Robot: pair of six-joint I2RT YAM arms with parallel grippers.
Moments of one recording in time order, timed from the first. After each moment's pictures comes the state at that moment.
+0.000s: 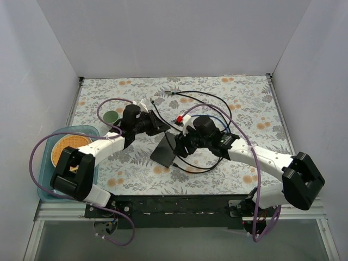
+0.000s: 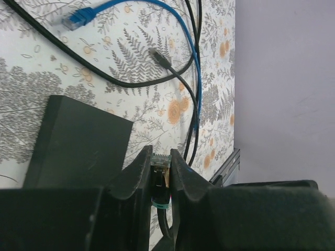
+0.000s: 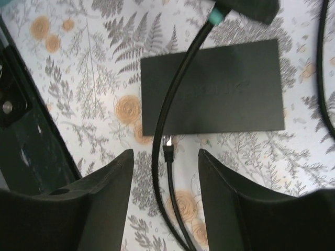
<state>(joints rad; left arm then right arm) -0.38 1.49 0.79 0.20 0.50 -0.89 0.85 1.34 0.85 -0.14 -0.32 0.10</state>
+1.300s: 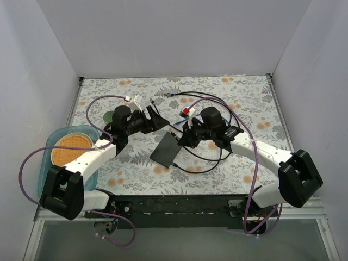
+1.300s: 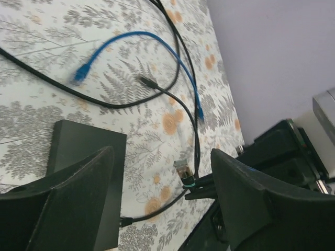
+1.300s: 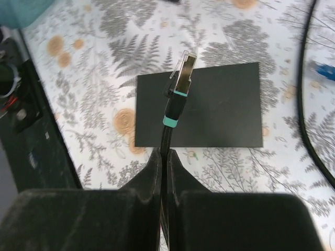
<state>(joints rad) -0.39 1.28 0.75 0.19 0.42 -0.75 0.72 1.39 0.91 -0.10 -0.47 0.07</state>
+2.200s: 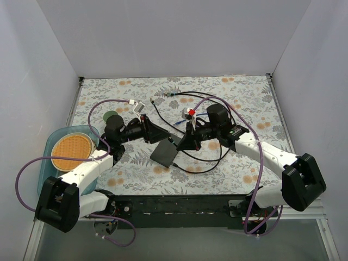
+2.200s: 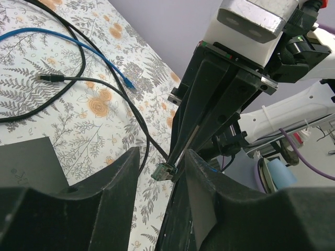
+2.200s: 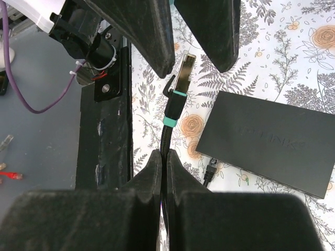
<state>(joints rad) -0.39 1.15 0.58 0.56 0.85 -0.71 0.66 1.35 0.90 -0.07 -0.94 -0.01</state>
